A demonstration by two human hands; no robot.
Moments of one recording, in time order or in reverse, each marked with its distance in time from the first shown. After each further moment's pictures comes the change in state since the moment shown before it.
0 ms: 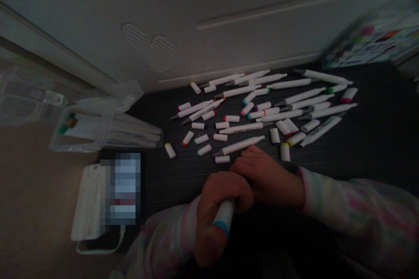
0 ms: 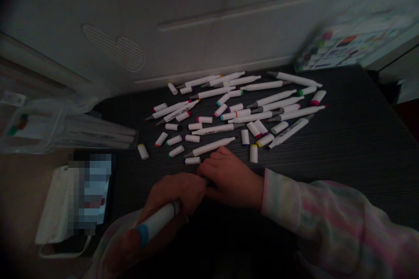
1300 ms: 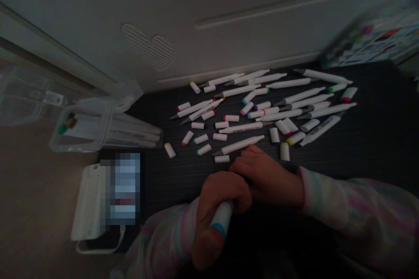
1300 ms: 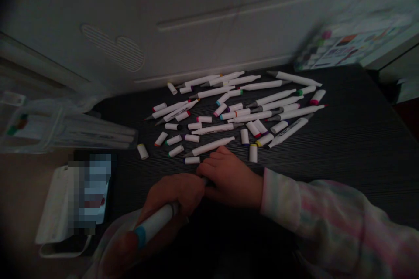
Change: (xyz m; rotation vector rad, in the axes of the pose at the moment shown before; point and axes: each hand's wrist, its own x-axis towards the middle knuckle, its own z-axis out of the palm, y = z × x) left_hand 0.000 0.002 -0.005 0.059 -0.085 0.080; right_hand 0.000 0.000 0.001 -0.014 0.021 -0.009
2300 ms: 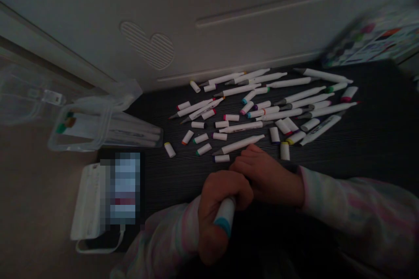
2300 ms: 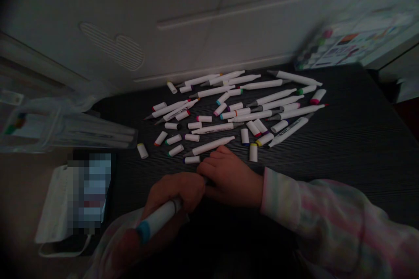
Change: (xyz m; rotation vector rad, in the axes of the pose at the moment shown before) left_hand 0.002 -0.001 0.007 -0.053 0.080 -0.090; right_hand 0.000 0.000 0.000 0.006 -0.014 0.006
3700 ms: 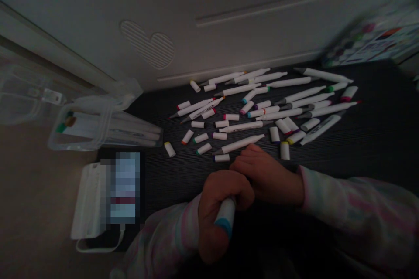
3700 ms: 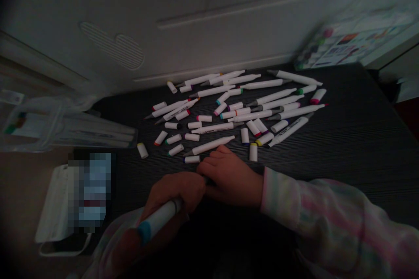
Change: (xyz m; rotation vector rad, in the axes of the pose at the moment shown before) left_hand 0.002 0.003 -0.001 0.038 -0.047 -0.034; right_hand 0.000 0.001 0.001 -0.007 0.008 -0.015
